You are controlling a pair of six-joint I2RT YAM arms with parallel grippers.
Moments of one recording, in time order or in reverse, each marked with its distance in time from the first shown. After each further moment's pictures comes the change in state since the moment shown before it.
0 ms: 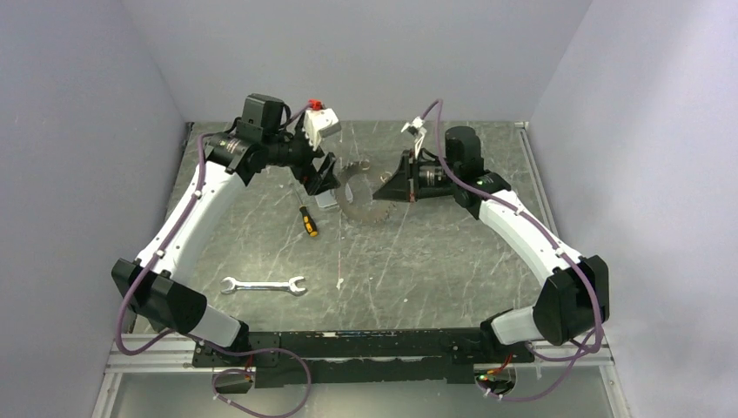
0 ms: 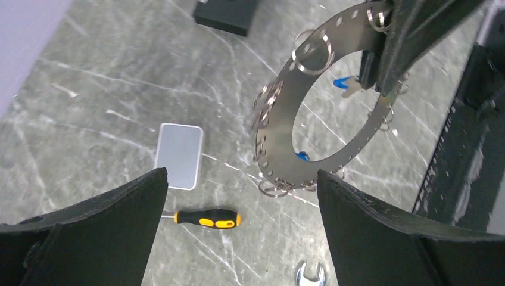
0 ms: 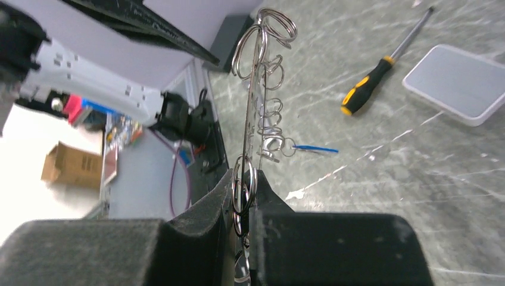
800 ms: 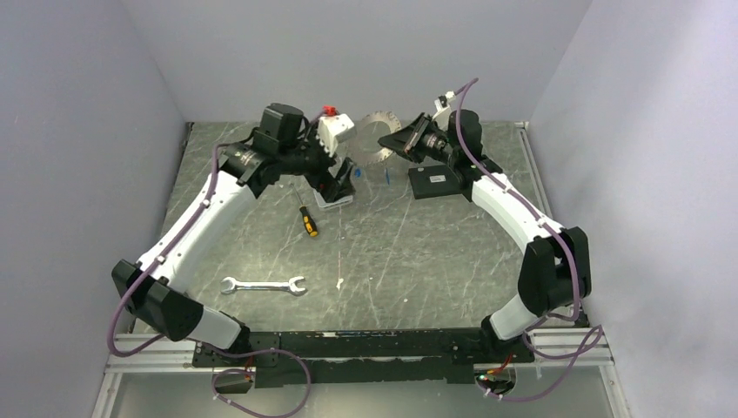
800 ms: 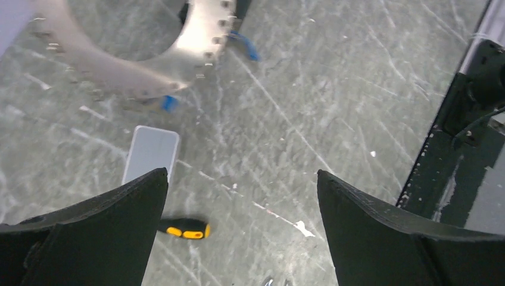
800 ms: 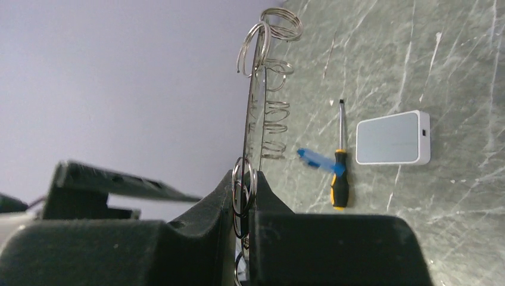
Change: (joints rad) left arm -0.102 -0.041 -0.049 0.104 -0.182 -0.197; right arm -0.090 0.159 0.072 0.328 0.435 0.710
